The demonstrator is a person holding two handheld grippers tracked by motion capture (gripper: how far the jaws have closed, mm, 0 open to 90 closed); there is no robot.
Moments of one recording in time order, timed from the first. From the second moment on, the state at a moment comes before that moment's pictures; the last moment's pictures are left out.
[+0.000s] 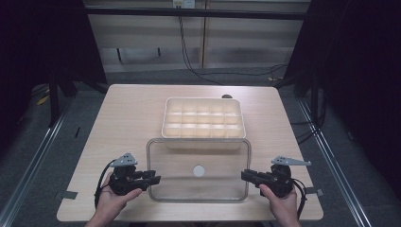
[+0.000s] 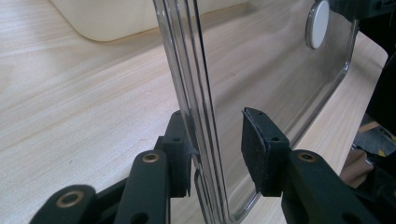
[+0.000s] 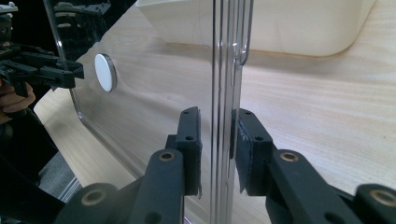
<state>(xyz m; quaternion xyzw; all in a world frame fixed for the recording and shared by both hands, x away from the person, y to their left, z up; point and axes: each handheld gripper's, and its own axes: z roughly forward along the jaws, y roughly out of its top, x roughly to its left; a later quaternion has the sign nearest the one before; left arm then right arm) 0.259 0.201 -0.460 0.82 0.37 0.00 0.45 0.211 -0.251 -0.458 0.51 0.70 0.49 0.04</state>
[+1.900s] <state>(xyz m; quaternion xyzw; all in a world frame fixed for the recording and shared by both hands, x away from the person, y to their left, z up) 0.276 0.190 -0.486 0.85 0.36 -0.02 0.38 0.234 -0.245 -0.493 0.56 0.72 0.41 0.02</state>
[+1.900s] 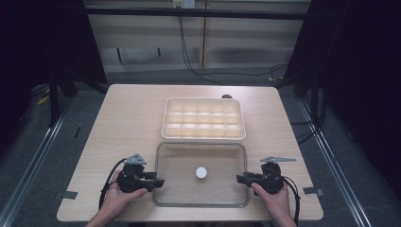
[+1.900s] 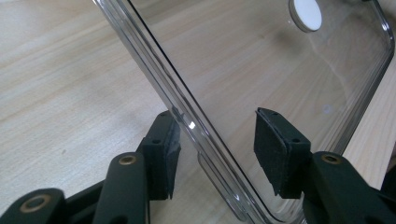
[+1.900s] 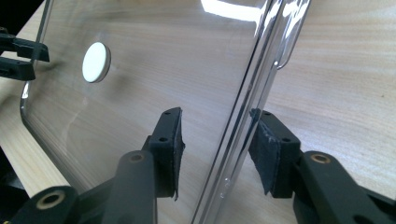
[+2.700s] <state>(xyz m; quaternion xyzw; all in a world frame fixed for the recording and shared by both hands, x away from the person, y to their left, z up) 0.278 0.188 -0.490 0.86 0.37 -0.02 0.37 0.237 -0.240 -0.494 0.56 0.74 0.38 0.04</state>
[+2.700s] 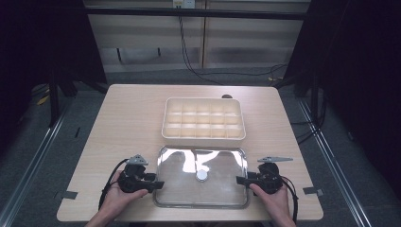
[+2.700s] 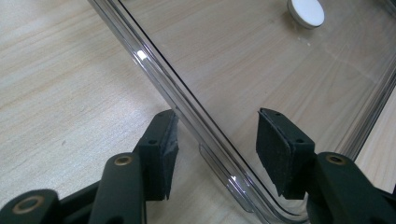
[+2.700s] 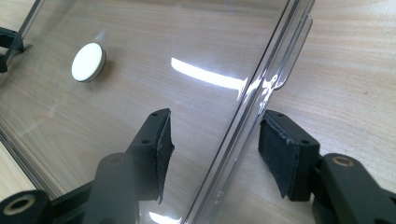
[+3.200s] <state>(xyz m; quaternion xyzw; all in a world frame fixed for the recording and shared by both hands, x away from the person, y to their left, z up) 0.273 0.188 -0.484 0.86 0.36 0.01 0.37 0.235 -0.249 -0.486 0.55 0.72 0.42 0.06</state>
